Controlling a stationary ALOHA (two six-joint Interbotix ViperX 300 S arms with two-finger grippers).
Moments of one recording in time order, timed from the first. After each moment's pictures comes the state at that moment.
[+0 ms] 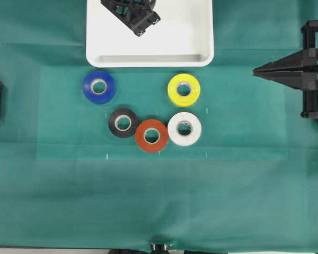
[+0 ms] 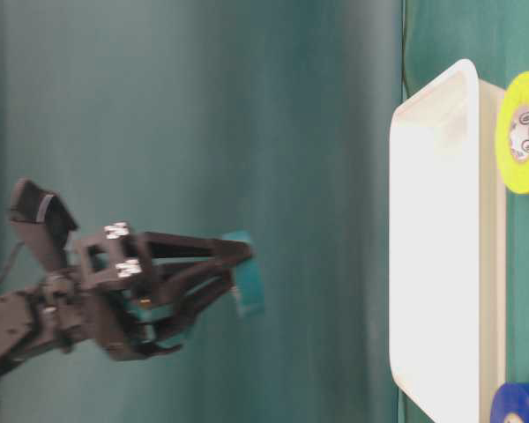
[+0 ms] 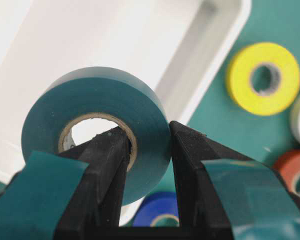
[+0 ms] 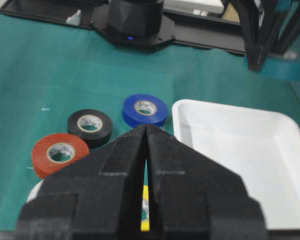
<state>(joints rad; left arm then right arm) 0.33 0.04 0.04 0.02 1.02 -0.25 -0.02 -0.87 1.14 -0.01 -0.15 -0.01</state>
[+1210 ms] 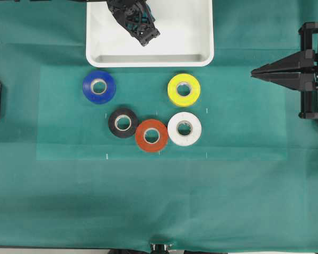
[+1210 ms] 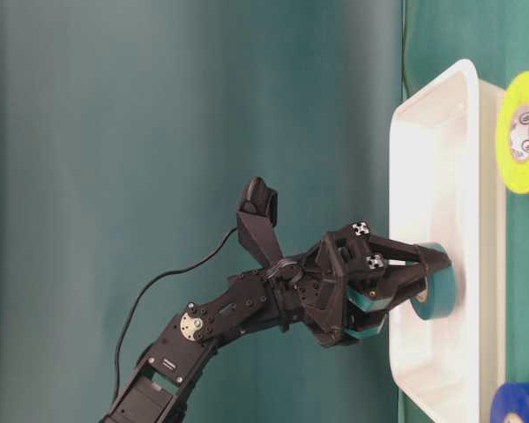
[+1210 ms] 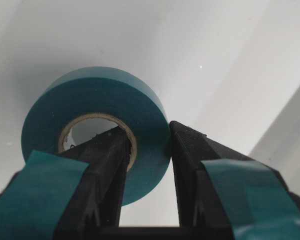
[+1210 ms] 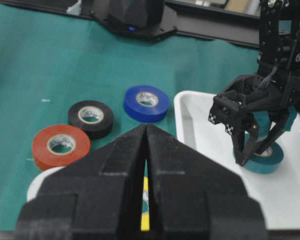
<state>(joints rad) 0.43 0.31 0.22 0.01 0.69 -0.16 -0.02 -0.86 1.15 -0.01 -0.15 -0.01</state>
